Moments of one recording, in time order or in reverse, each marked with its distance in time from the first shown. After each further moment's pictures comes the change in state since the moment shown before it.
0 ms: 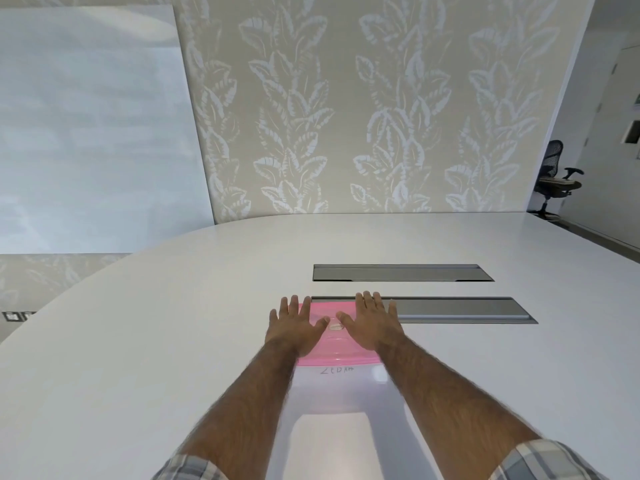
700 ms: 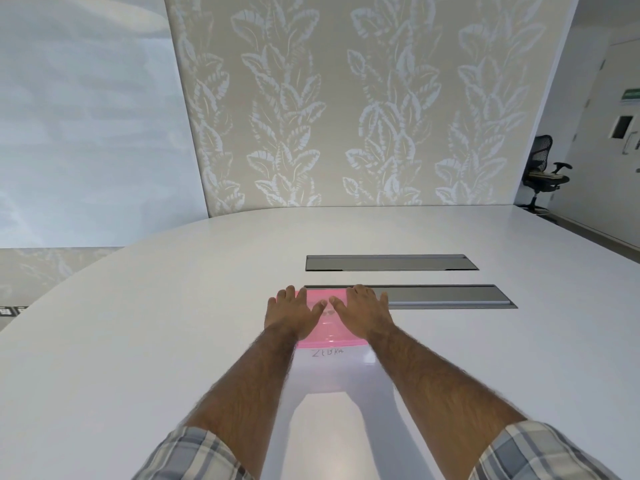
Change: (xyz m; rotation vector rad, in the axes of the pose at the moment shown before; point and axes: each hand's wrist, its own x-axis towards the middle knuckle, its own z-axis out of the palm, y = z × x) left_hand -0.019 0.015 -0.003 0.018 0.124 0.005; right_hand -0.025 -0.003 -0.005 0.054 0.120 -0.007
